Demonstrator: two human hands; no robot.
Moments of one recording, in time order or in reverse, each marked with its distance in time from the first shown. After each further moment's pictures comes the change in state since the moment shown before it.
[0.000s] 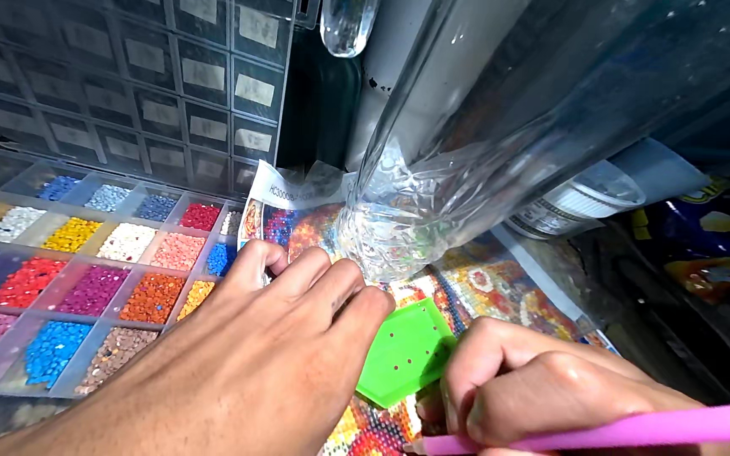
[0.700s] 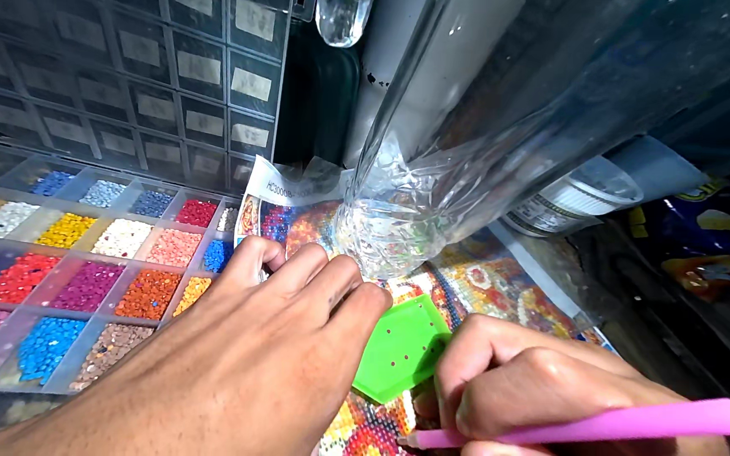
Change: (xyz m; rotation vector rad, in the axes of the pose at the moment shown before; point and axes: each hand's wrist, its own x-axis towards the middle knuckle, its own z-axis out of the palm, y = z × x) left_hand 0.000 -0.001 0.002 0.013 0.031 0.012; right_hand 0.000 0.001 0.002 -0.055 0.002 -0.009
